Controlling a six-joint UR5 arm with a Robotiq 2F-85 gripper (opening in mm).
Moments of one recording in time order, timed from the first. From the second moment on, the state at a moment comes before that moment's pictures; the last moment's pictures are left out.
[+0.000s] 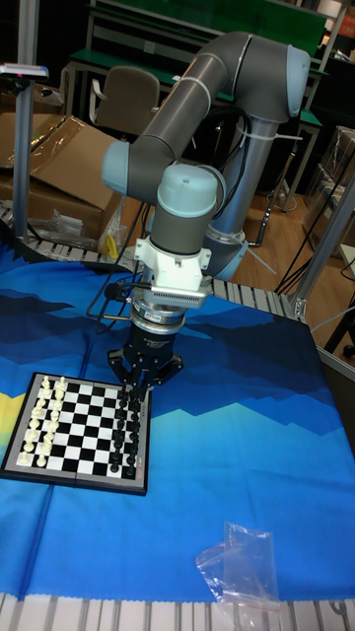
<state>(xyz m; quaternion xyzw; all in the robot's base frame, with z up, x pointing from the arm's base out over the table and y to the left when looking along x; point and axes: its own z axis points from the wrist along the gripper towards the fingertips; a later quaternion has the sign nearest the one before) 0.520 -0.023 0.035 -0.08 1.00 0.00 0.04</state>
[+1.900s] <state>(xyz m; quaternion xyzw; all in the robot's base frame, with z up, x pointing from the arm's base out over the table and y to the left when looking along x) 0.519 0.007 0.071 -0.01 1.00 0.01 0.06</state>
